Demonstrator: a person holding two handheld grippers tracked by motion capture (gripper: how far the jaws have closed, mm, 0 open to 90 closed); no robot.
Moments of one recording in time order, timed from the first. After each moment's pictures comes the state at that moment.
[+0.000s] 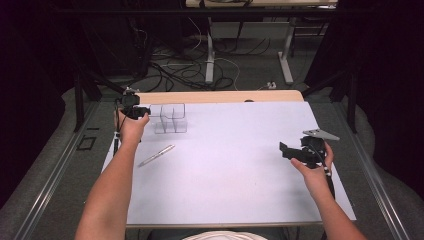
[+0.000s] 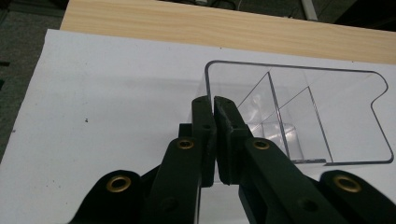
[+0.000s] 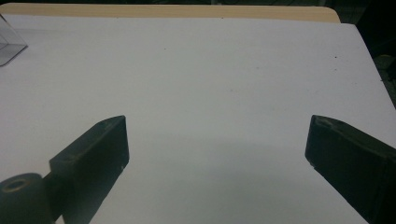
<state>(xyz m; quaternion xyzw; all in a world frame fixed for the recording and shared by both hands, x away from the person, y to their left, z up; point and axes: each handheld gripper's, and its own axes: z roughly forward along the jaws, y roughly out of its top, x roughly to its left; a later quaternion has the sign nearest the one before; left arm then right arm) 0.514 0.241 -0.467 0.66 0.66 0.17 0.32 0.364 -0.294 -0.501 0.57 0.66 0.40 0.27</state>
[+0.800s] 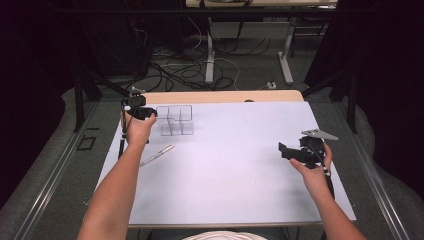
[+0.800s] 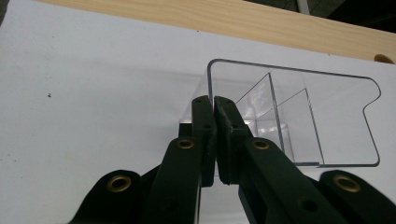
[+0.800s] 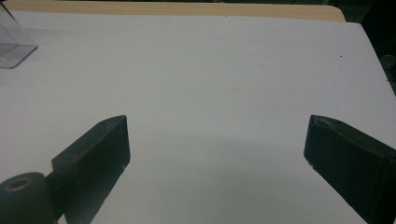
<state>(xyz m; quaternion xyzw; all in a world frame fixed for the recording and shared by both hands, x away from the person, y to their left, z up) 0.507 0.216 -0.463 0.65 0.68 0.14 0.32 0.364 -0.291 -0.502 0.57 0.67 0.40 0.27</state>
